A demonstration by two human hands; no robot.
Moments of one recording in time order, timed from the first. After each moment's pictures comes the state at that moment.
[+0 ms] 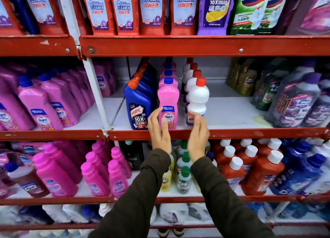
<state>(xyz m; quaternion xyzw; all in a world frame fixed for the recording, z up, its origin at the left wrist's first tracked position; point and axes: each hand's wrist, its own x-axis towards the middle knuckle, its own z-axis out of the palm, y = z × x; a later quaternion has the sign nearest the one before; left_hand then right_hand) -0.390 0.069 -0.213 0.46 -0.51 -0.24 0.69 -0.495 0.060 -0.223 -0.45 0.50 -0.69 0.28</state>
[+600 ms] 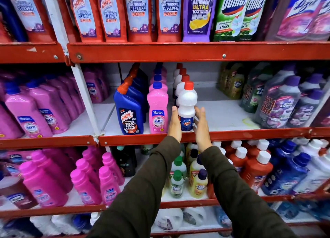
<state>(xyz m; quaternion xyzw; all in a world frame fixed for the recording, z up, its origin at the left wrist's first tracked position) -0.460 0.011 -0.202 0.38 -0.43 -0.60 0.56 -0.546 0.048 -0.186 -0.46 0.47 -0.62 0.43</state>
